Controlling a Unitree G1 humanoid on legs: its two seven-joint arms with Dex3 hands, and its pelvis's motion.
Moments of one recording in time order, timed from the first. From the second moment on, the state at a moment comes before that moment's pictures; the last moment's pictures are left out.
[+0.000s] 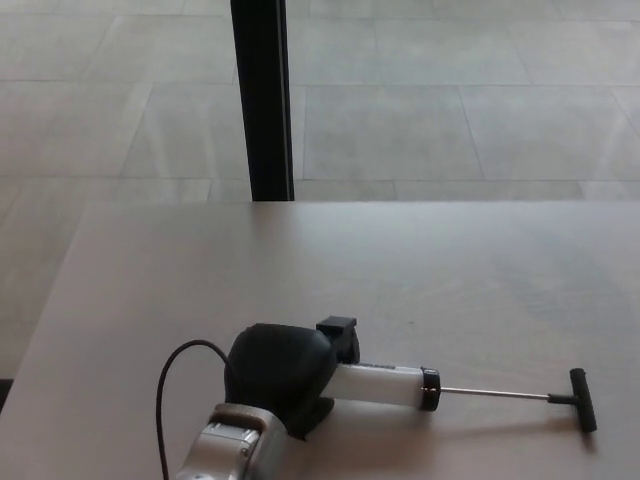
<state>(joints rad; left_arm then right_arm) -0.41 0.21 -0.56 0.42 0.88 0.12 0.25 -0.28 -0.37 -0.37 0.11 0.19 -0.13 0.03</state>
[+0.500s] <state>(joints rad) -0.37 0.15 -0.41 0.35 0.73 -0.04 0.33 -0.24 -0.37 -0.36 0.10 0.18 -0.06 0.02</state>
